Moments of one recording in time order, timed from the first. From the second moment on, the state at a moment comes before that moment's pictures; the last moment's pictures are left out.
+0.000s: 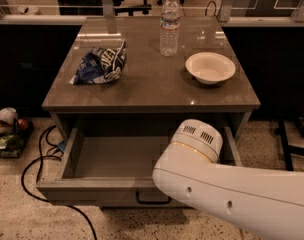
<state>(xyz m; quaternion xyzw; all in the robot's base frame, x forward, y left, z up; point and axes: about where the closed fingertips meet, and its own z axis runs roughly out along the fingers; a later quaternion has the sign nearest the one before) 0.402 -0.109 0.675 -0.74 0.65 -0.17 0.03</state>
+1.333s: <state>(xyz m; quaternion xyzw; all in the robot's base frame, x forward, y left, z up) 0.424 -0.110 0.734 -0.75 0.63 -0.18 0.09</state>
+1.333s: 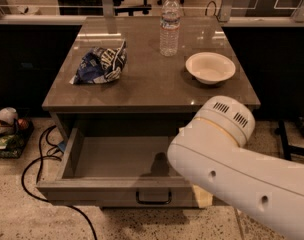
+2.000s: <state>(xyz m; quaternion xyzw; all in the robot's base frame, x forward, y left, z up) 0.430 -0.117 0.771 -0.75 0.61 -0.20 0.15</state>
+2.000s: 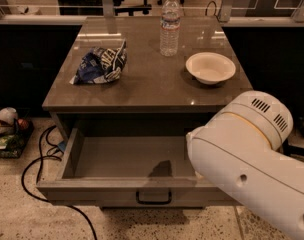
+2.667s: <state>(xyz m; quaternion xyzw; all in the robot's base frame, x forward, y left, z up) 0.430 -0.116 0.767 -0.75 0.61 -0.20 0.14</state>
